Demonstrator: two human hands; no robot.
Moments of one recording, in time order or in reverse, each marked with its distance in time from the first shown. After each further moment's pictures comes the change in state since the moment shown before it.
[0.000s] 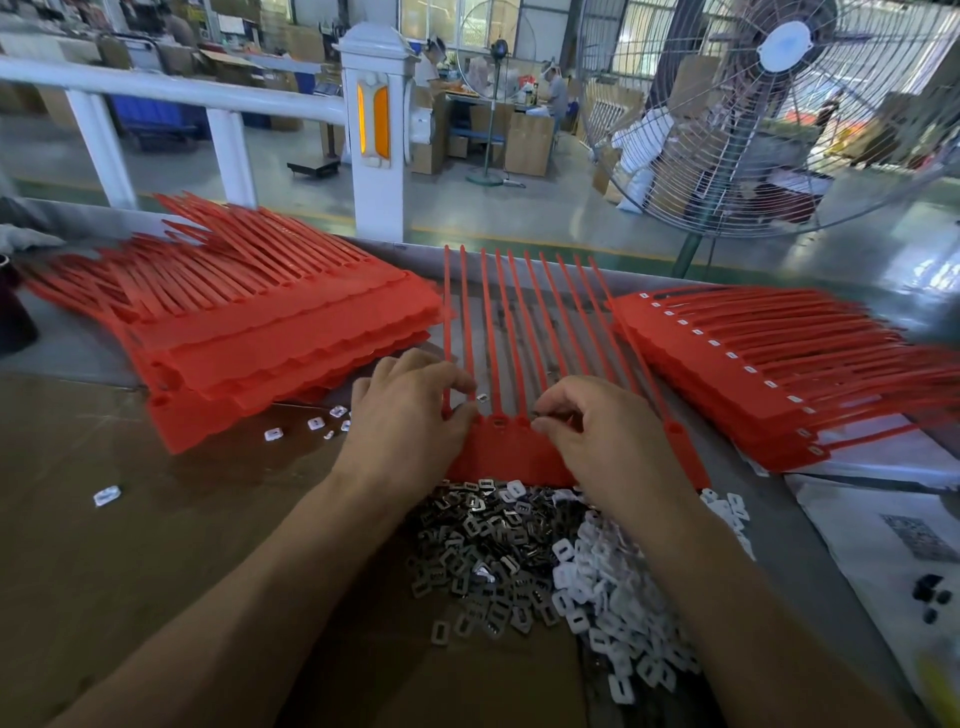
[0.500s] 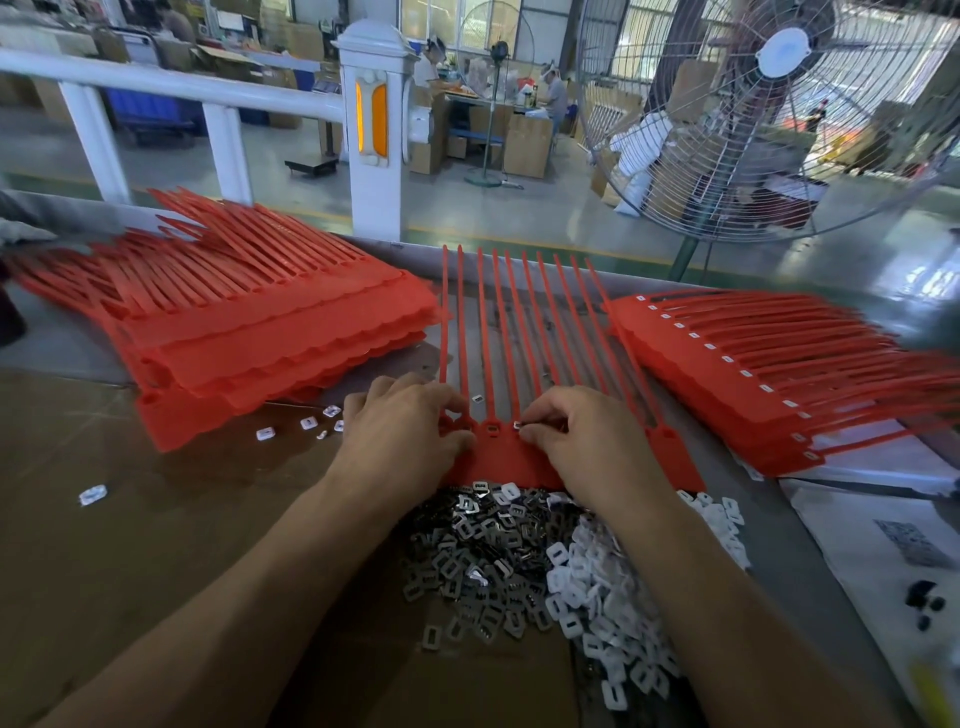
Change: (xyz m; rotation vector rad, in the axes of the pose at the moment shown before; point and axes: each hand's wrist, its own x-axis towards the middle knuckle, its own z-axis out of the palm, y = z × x) left_hand -0.001 -0.001 0.001 0.106 -0.159 -0.068; right_hand 0.011 0.009 0.014 -0.039 -0.084 0.101
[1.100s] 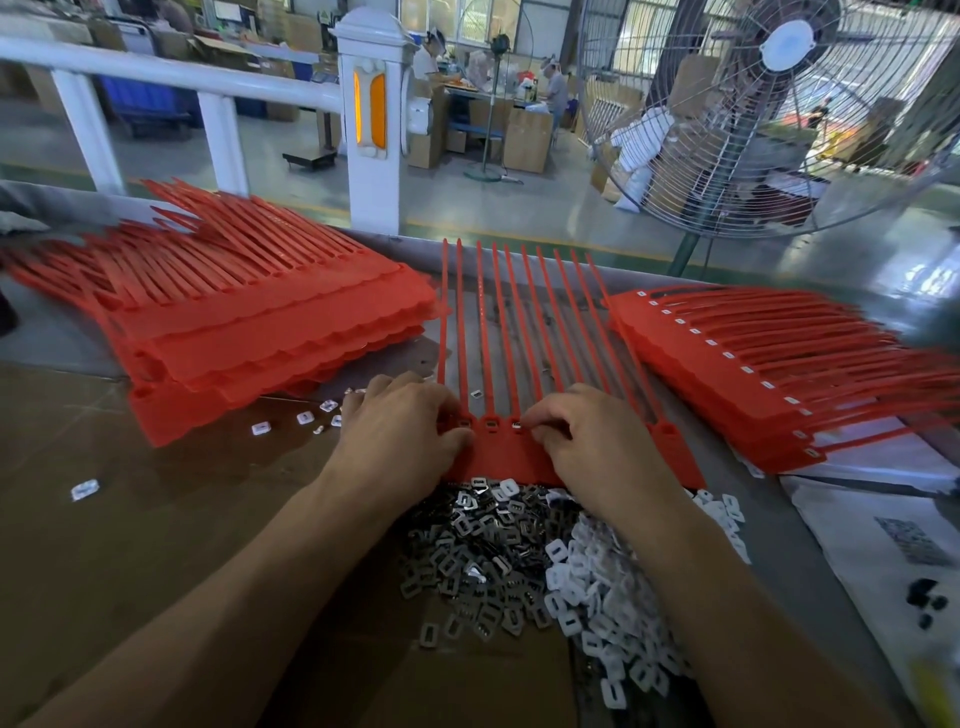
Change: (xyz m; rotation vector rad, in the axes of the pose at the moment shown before) left_hand 0.000 -0.004 0.006 -0.017 0.012 0.013; right_hand -0.010 -0.003 -0.010 -0.057 -0.060 -0.075
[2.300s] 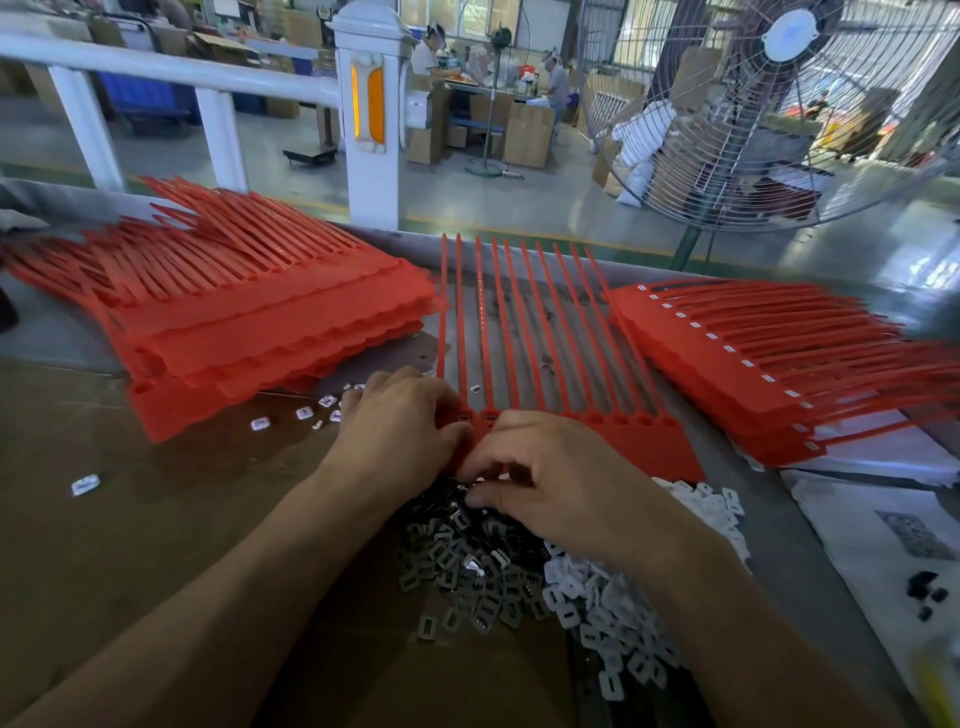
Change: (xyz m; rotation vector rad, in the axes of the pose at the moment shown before) left_hand 0.001 0.001 -0.002 0.007 -0.006 0.006; right_hand -0.024 -0.035 -0.011 0.088 -0.309 -0.321
